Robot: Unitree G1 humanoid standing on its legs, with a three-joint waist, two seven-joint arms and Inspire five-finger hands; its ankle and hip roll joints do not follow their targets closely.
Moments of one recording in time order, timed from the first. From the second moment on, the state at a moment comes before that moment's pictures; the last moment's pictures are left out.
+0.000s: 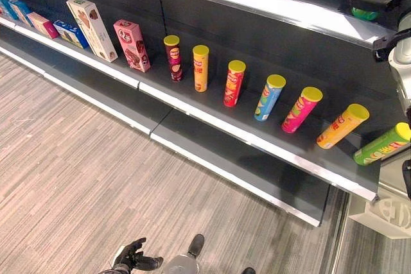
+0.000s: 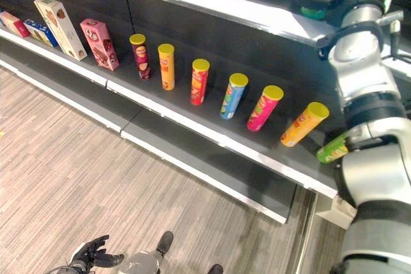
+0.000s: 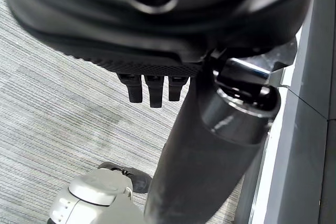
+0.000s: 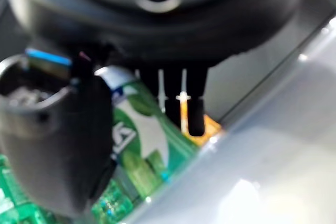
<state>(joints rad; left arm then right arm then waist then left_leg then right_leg) 0.14 0.35 -0.20 0.87 -0.27 -0.03 0.06 -1.33 -0.92 0.54 0.94 0.20 -0.03 -0.31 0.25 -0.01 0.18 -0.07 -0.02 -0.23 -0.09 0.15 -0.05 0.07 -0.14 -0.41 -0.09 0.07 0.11</state>
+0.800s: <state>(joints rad) 0.18 0.33 -0.10 0.90 -0.19 -0.02 0.05 -0.52 -0.98 -0.15 -0.21 0.26 -0.25 -0.39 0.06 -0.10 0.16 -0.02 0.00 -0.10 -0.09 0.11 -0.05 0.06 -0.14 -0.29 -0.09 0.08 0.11</state>
